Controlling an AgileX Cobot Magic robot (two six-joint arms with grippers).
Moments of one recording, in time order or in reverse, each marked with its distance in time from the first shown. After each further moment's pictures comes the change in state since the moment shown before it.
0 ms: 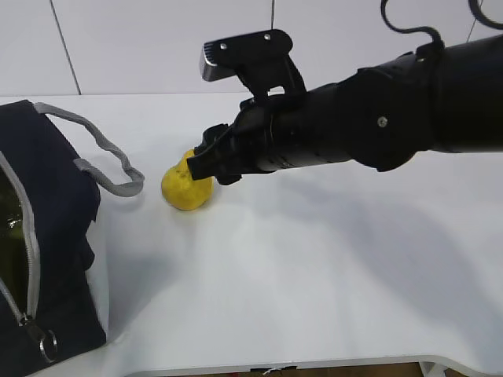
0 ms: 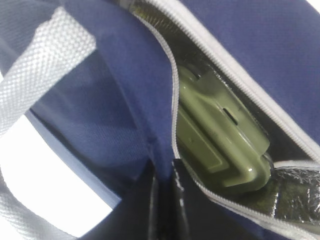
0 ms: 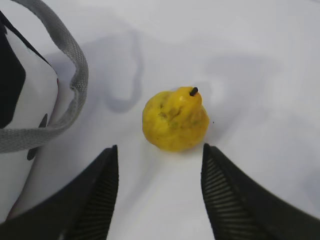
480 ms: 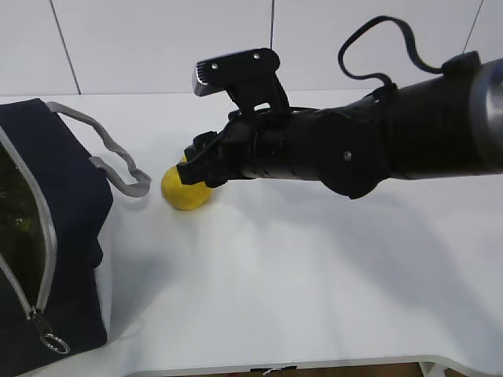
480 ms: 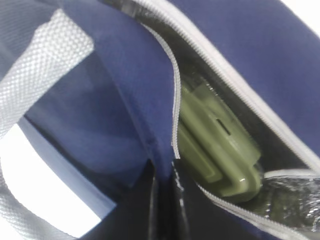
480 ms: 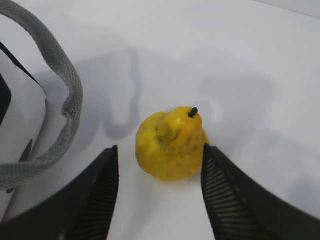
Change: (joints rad) left arm 0.000 0.000 0.000 -0.060 -0.024 0.000; right arm 0.000 0.105 0.001 0.000 -0.195 0.000
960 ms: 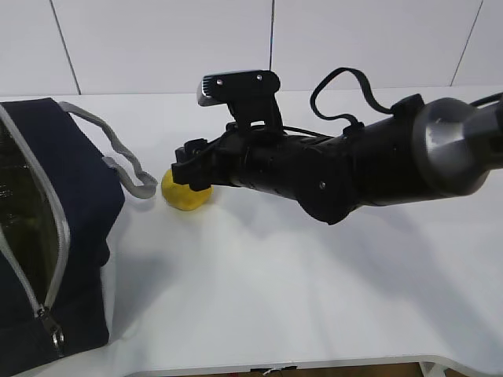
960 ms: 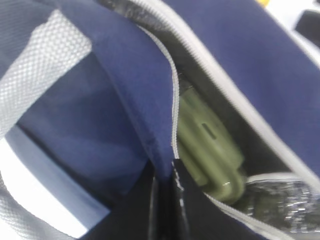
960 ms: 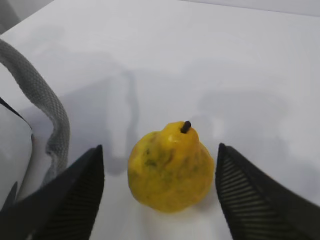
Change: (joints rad) left arm 0.000 0.000 0.000 -0.067 0.000 0.002; right arm 0.000 0.108 0.000 0.050 -0.201 0.063
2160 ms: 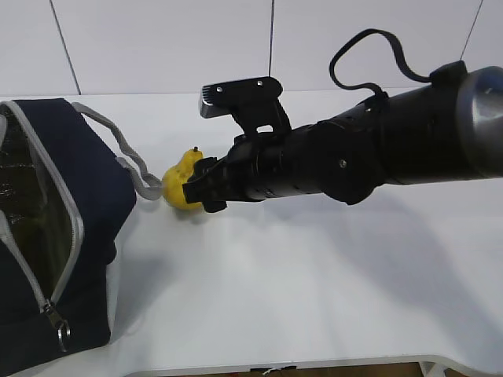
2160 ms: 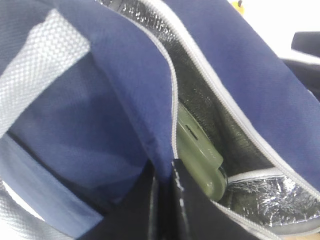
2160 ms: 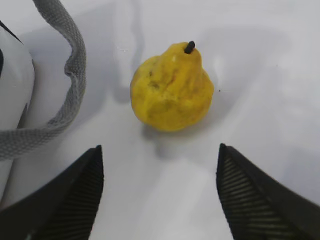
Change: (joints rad) left arm 0.000 0.000 0.000 -0.057 0.000 0.011; right arm 0.000 -0.081 0.000 -0.080 0.328 0.068
